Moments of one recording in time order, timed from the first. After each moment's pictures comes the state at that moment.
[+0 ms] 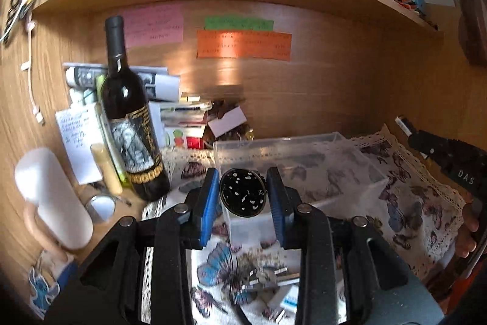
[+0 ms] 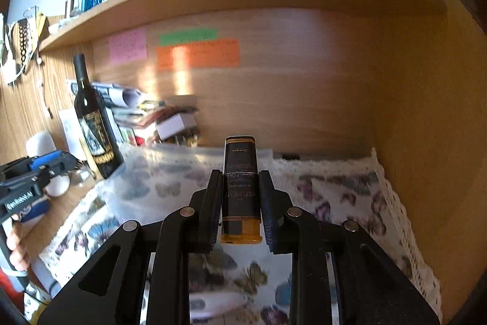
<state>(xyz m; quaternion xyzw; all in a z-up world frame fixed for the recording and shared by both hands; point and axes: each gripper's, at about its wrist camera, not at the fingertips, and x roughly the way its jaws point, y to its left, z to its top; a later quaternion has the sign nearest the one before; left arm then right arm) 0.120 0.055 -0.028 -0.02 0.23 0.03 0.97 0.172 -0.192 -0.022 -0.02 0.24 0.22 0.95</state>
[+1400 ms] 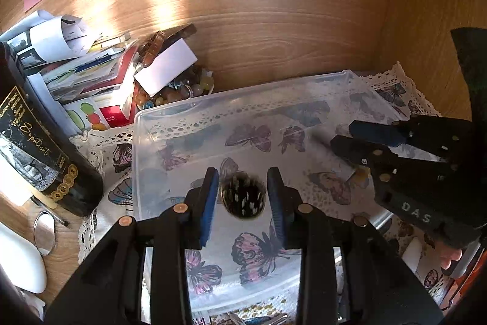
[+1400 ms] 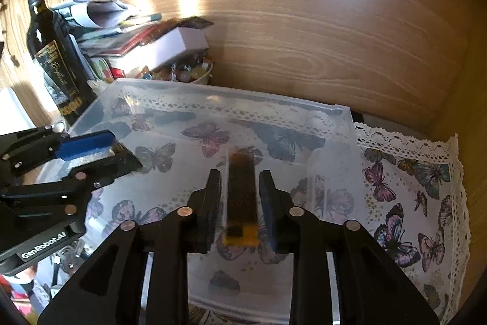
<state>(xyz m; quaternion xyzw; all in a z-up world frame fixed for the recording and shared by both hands) 0.259 0.032 -0.094 0.01 0.39 -0.04 0.92 0.279 -0.110 -0.098 -0.09 0.40 0.26 0.87</state>
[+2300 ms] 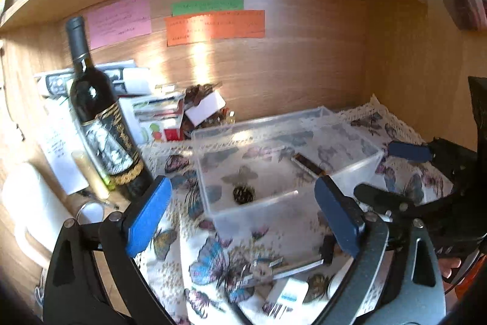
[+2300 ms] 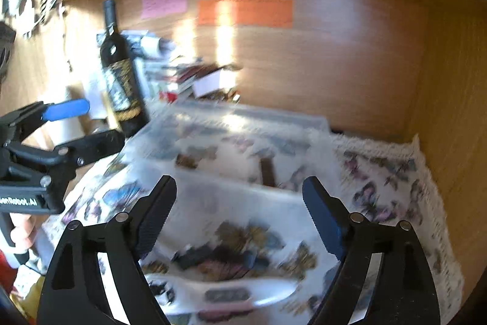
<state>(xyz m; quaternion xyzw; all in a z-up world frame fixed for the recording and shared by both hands) 0.128 0.040 -0.042 0.02 0.28 -0.01 0.96 0.161 -0.140 -0.062 -0.08 0.31 0.28 0.91</state>
